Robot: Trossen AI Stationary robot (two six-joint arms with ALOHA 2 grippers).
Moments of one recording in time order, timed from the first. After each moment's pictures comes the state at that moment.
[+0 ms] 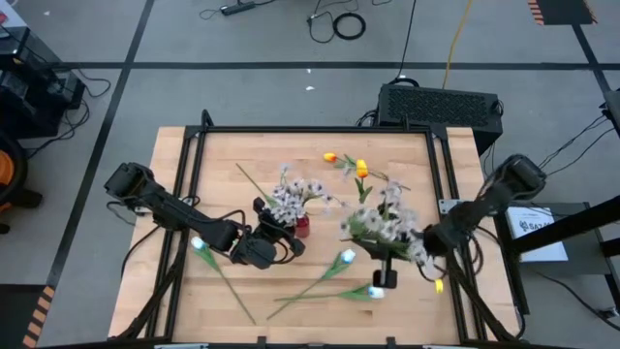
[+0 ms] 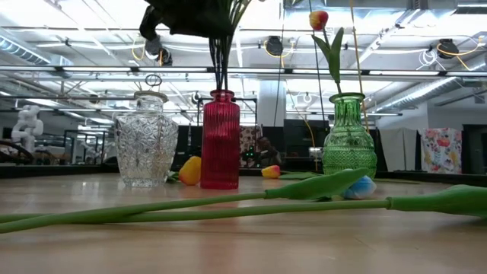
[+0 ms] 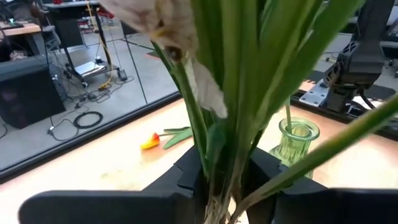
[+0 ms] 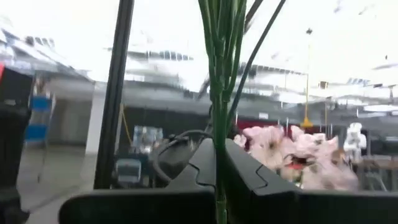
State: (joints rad) left arm -0.44 1.59 1.01 0.11 -1.12 -0.46; right arm 0.59 1.42 0.65 1.38 0.58 -0.40
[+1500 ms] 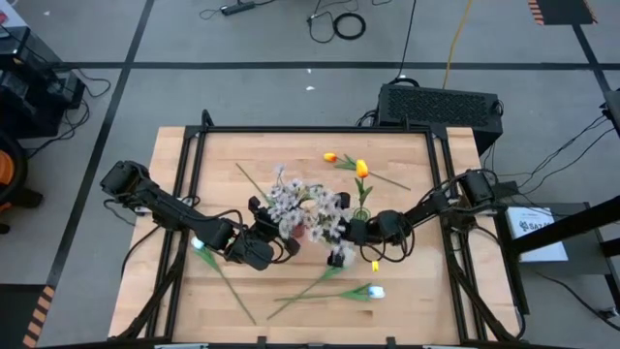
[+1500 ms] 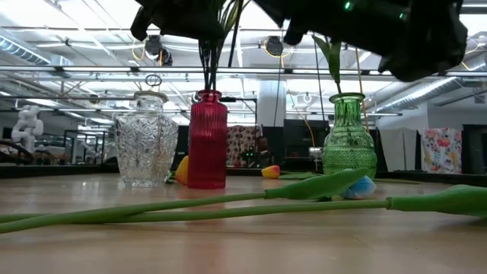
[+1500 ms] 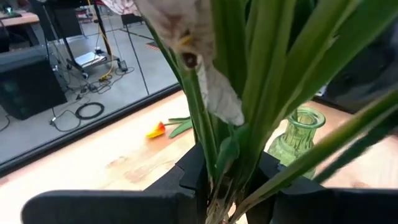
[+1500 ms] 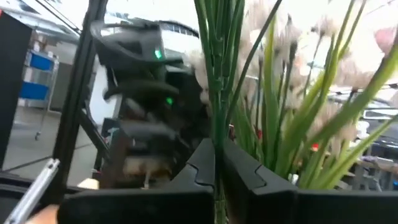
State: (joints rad) left arm -0.45 1.55 1.01 -0.04 -1.11 -0.57; right arm 0.25 1.87 0.73 1.57 0.25 -0.30
